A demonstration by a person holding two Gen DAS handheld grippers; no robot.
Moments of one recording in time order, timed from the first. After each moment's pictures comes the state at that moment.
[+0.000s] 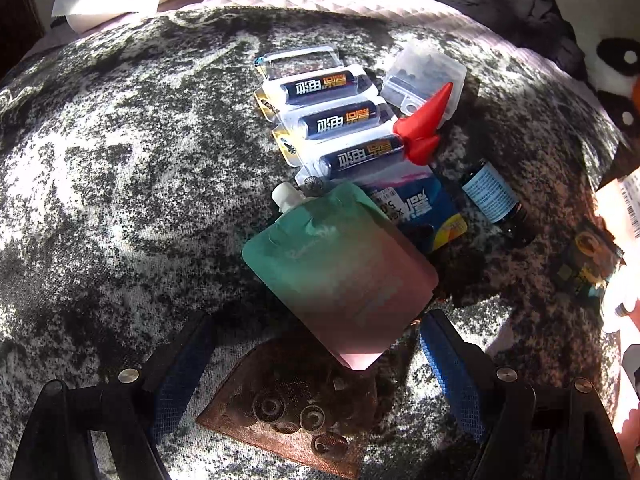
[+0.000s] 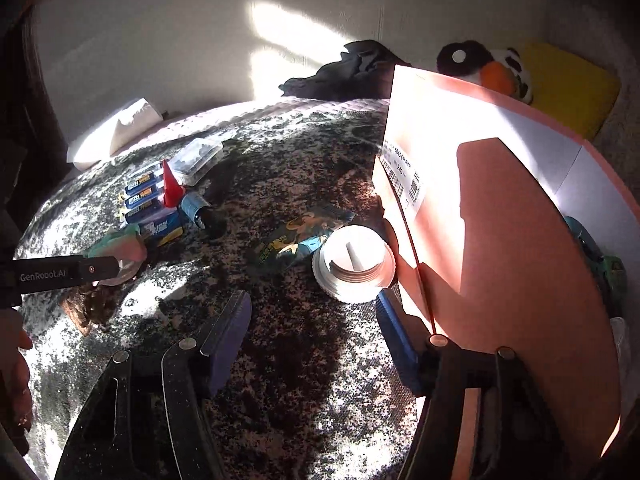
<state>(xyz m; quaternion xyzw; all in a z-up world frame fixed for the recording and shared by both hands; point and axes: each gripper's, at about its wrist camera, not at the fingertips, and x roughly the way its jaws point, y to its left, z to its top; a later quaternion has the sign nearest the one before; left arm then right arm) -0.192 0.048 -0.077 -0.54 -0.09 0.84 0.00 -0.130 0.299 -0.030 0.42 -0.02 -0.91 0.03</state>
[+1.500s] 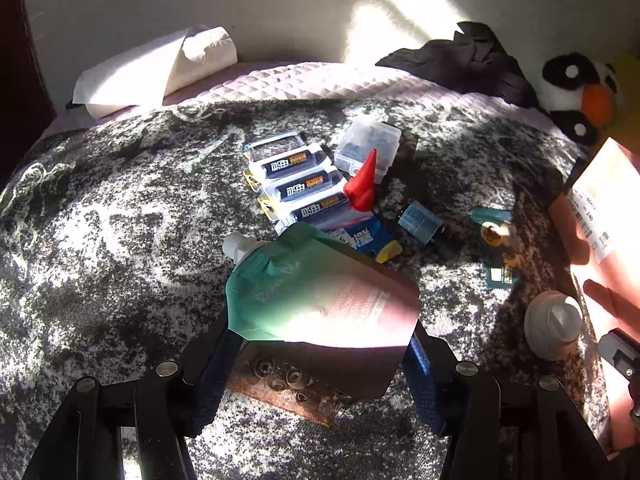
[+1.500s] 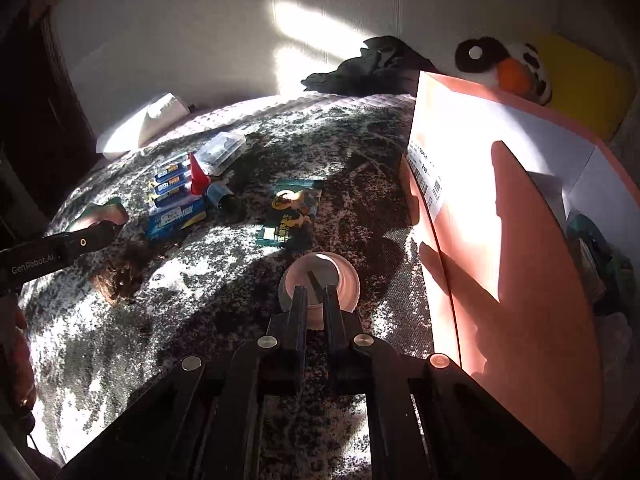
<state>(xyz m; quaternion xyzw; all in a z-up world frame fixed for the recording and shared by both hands) -0.135 0.058 -0.016 -0.45 -0.05 0.89 0.02 -0.098 0.306 -0.010 0.43 -0.01 -0.90 0.09</state>
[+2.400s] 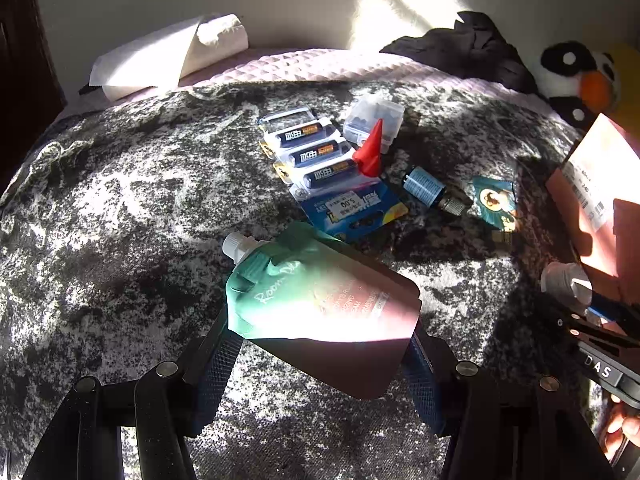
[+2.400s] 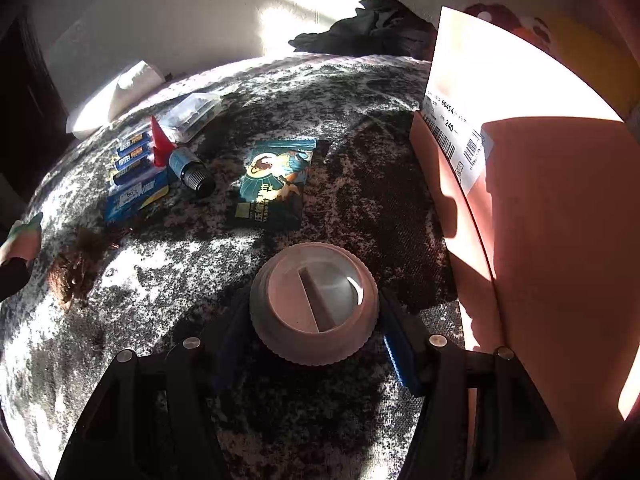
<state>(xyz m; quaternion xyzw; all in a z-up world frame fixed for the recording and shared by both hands) -0.105 0.054 -0.021 -0.46 -0.05 0.89 0.02 -0.138 0.299 -0.058 0.48 0.00 -0.88 0.06</state>
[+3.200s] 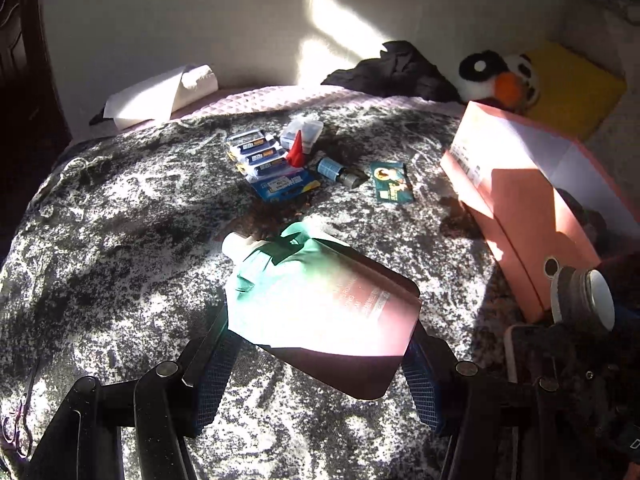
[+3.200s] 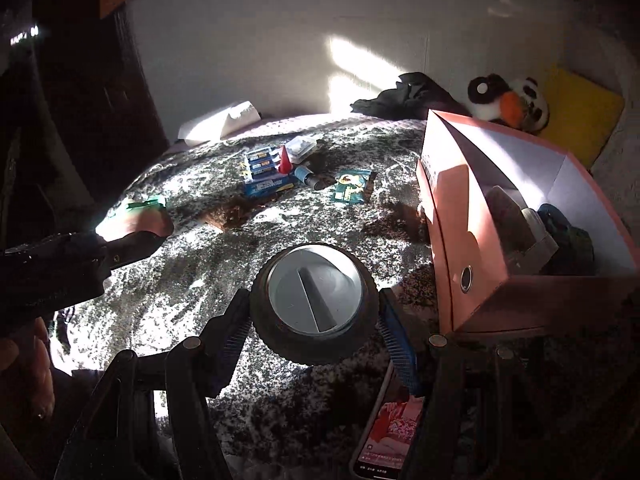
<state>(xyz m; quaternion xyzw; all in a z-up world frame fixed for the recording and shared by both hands) 0.055 0.094 0.057 -0.40 -0.03 0.91 0.07 0.079 0.298 0.066 0.39 0.01 -0.91 0.14</state>
